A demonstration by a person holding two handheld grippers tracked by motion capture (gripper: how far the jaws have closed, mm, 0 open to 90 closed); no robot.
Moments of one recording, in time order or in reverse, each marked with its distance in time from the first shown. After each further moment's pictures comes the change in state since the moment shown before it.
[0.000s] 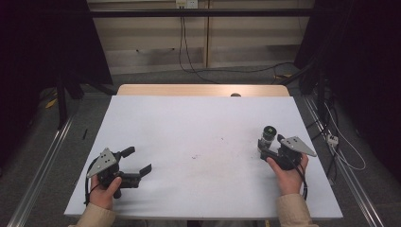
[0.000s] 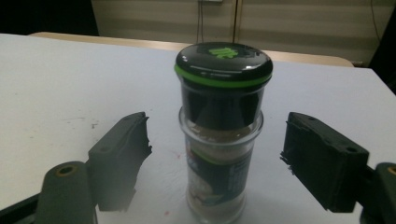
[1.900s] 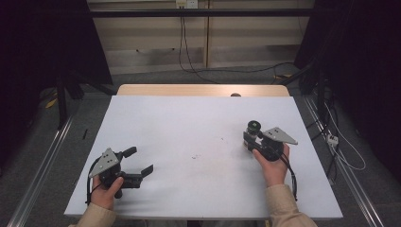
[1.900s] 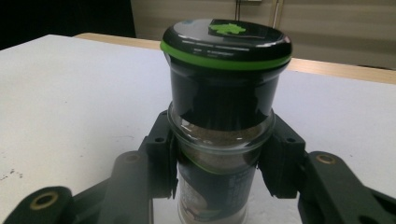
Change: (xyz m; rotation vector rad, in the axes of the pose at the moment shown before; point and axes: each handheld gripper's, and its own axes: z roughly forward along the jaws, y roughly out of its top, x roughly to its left) left arm -0.002 0.000 0.003 0.017 -0.009 0.019; right arm 0.034 0.018 0.032 0.009 0.145 -0.020
